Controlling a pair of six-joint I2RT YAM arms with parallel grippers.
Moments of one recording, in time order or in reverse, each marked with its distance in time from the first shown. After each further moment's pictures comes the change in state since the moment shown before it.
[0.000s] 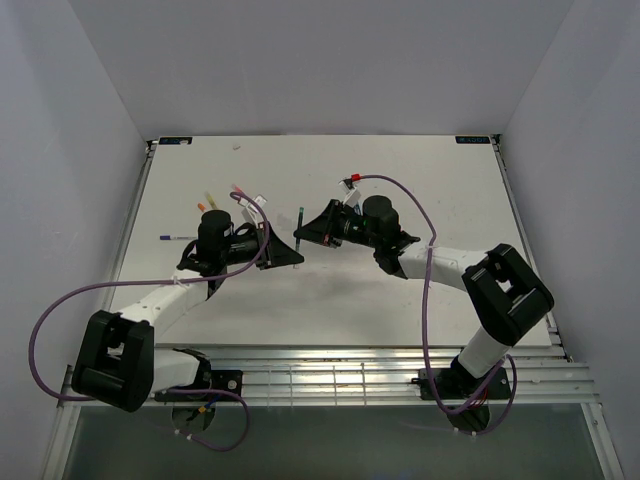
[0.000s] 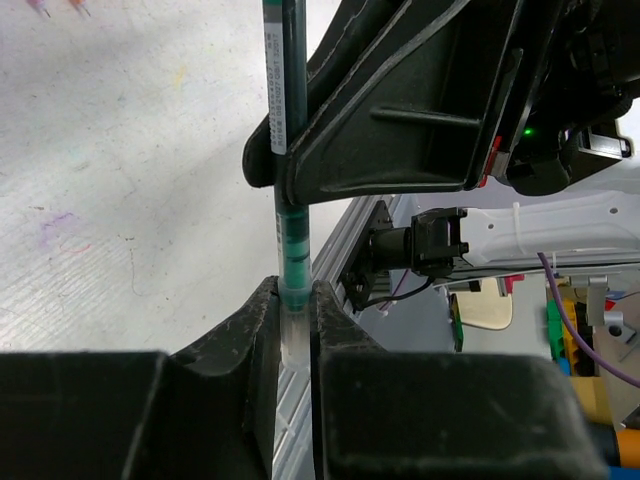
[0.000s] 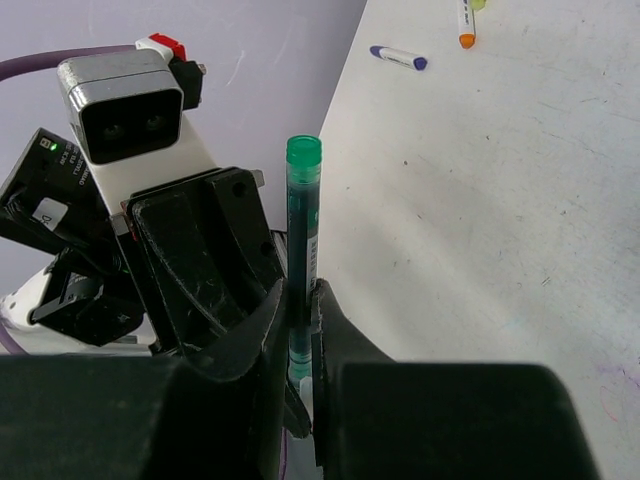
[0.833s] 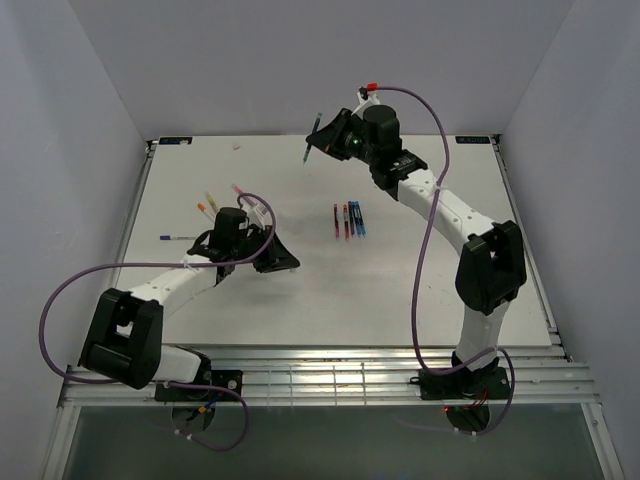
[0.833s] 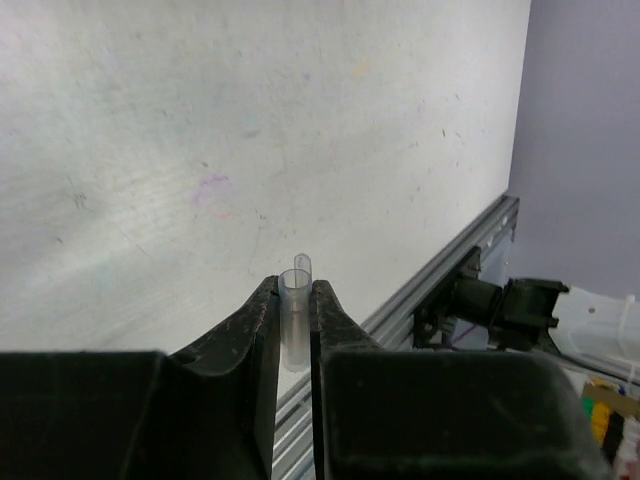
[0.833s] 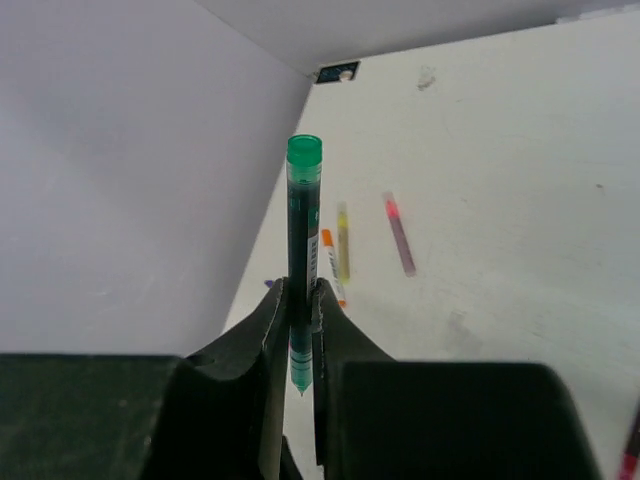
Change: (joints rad) left arm -0.034 0.117 0.093 -0.315 -0.271 0.060; right arm -0.158 0.238 0.819 -0.582 0.245 -0.227
